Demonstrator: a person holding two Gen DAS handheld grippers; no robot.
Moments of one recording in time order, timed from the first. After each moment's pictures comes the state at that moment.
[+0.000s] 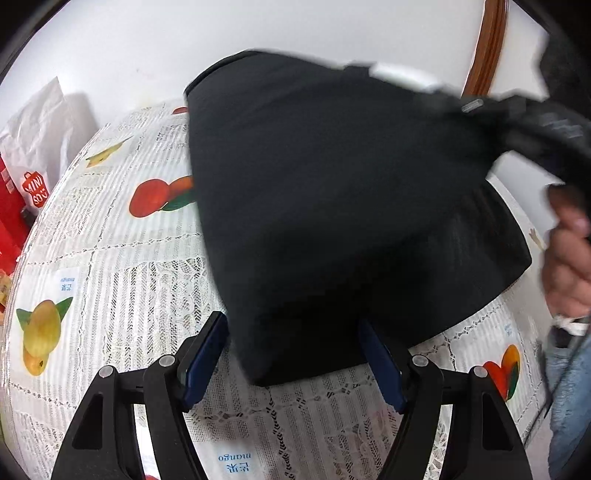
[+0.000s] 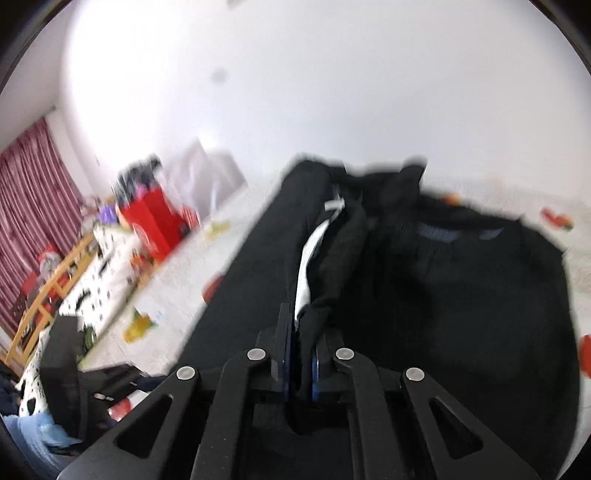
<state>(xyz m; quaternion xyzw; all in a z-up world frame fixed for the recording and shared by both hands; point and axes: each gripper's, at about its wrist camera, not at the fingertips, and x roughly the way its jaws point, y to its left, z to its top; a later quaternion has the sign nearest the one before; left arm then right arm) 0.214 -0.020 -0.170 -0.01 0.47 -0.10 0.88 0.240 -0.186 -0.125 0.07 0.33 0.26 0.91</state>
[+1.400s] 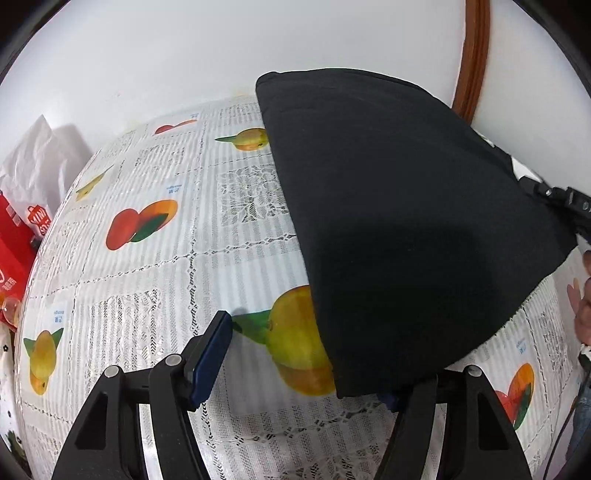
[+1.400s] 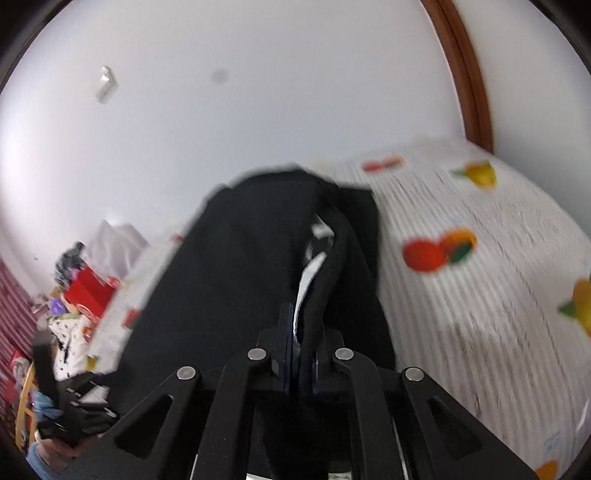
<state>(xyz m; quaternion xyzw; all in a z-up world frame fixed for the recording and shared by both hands) 0.232 -0.080 -0.174 0.05 0.46 -0.08 0.88 0.181 -0.351 -0.181 0.19 0.33 0.08 0.92</state>
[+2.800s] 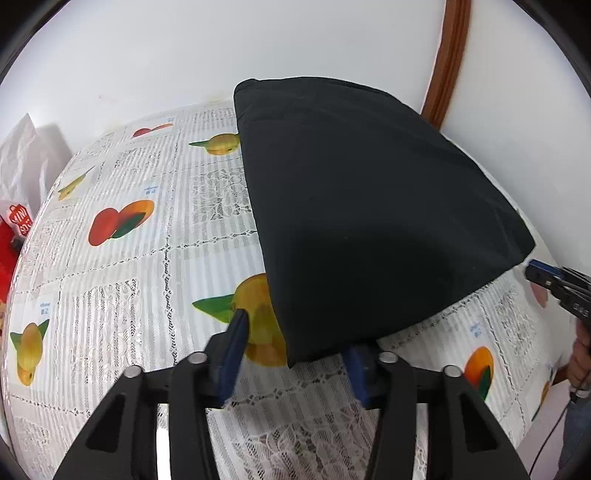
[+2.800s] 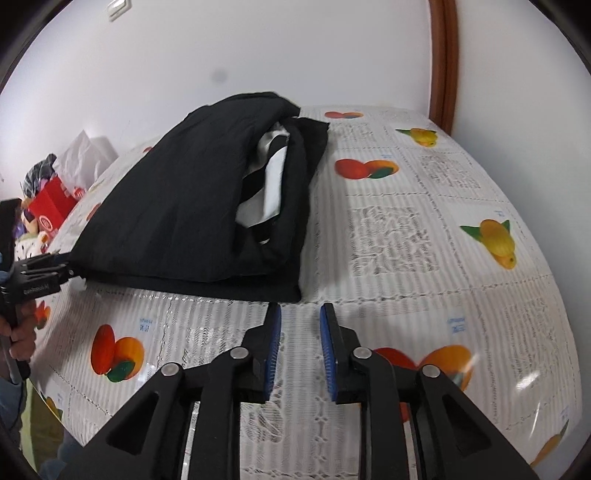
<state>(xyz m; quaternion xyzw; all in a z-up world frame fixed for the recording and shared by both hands) 0.211 -0.066 -0.160 0.02 0.46 -0.14 0.88 0.082 -0.363 -0.205 0.06 0.42 0.03 0.91</state>
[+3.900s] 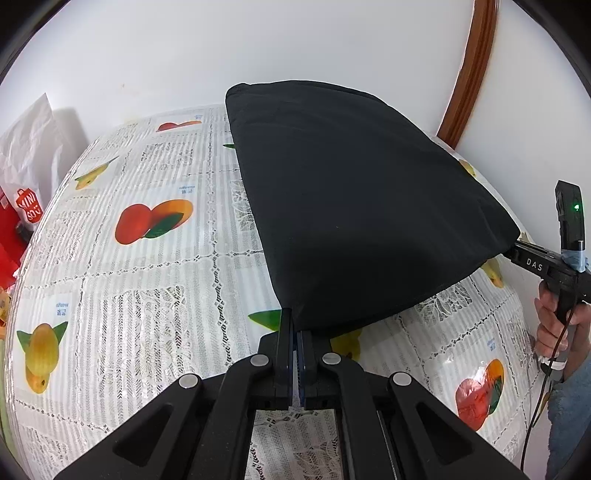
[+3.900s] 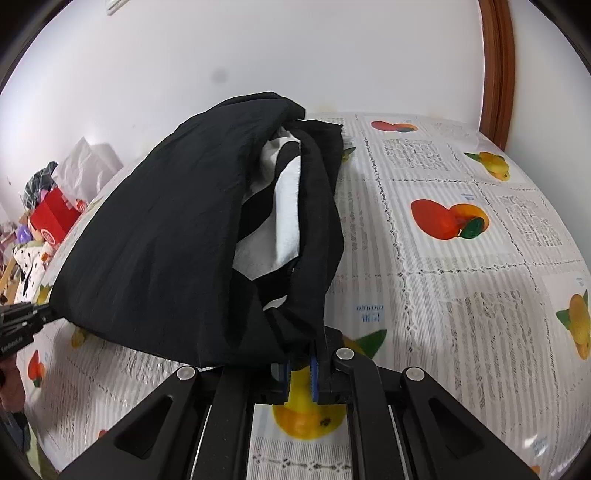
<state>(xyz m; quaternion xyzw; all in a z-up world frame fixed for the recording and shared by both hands) 0.223 -0.029 -0.157 -0.01 0.46 -0.12 0.88 0.192 -0.324 -0.215 0.07 0.41 0.07 0.91</state>
